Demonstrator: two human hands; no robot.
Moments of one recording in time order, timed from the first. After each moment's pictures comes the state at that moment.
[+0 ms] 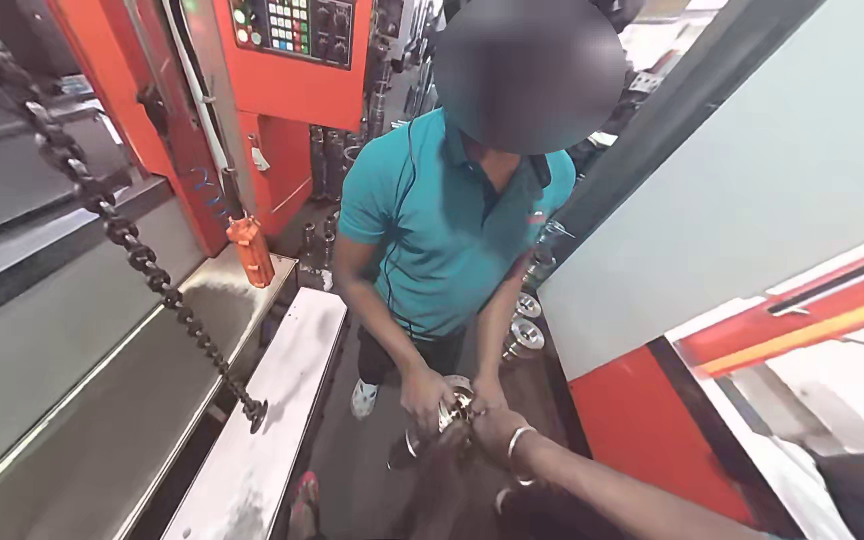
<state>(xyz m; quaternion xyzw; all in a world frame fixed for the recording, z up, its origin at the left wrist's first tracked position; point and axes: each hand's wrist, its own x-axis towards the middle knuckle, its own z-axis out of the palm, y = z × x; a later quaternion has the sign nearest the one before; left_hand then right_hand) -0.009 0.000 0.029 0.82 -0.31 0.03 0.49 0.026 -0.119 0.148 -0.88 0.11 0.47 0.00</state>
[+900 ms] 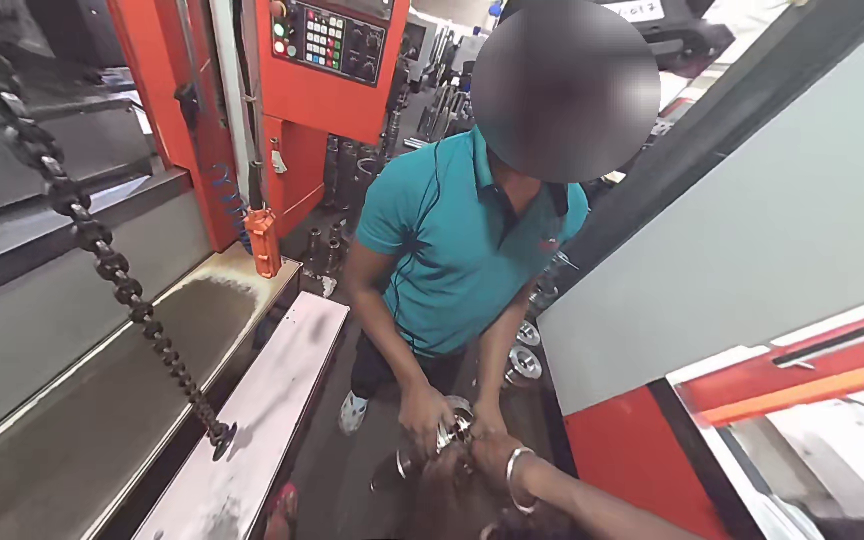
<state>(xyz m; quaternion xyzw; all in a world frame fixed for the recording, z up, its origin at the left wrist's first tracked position) -0.010 -0.017 -0.019 0.82 -0.23 -0.09 0.51 0.025 -0.119 0.146 -0.87 0.06 0.49 -0.05</state>
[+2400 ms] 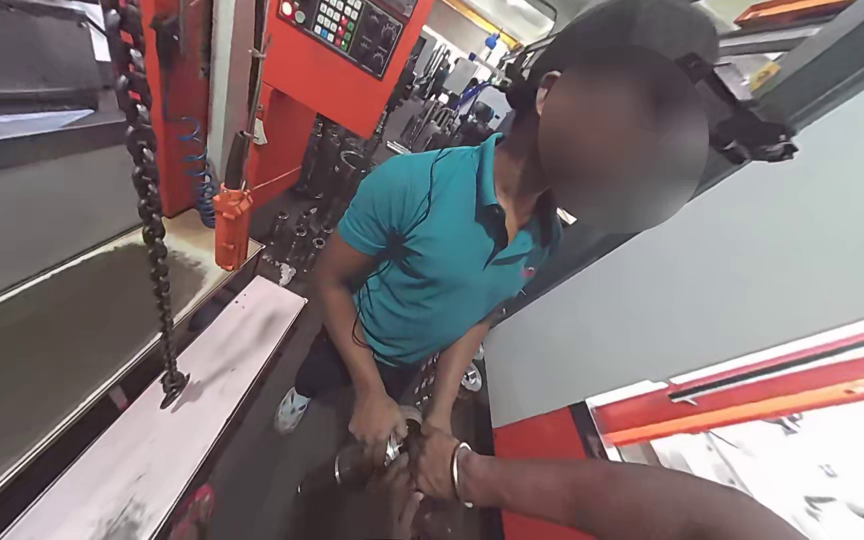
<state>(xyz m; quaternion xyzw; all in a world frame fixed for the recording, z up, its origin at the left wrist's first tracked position) 0.001 0.011 0.012 0.83 -0.32 -0.16 0.43 0.046 -0.124 0.122 -0.78 -0.27 0.49 -0.27</state>
